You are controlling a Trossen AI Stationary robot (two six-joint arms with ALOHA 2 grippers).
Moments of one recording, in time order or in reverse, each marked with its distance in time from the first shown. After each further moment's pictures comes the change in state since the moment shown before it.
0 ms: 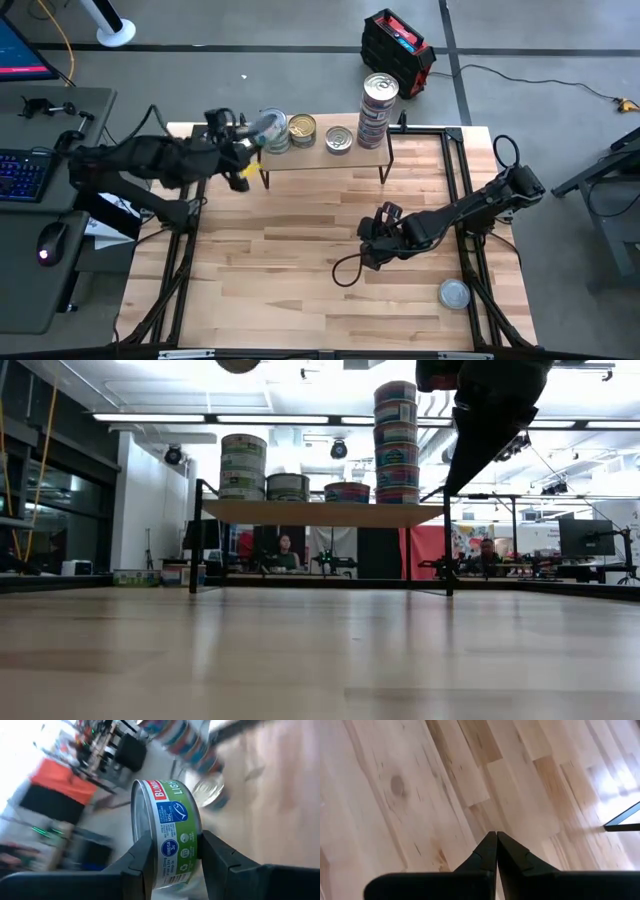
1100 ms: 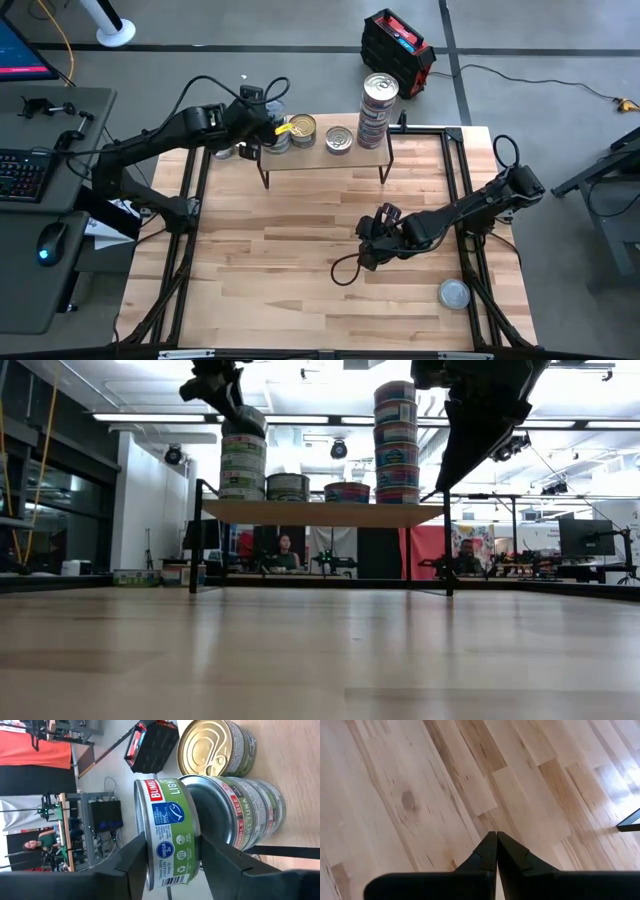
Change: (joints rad) left arm 0.486 0.201 0.003 -0.035 0.226 0.449; right arm 0.001 0.000 0.000 0.045 0.000 0.055
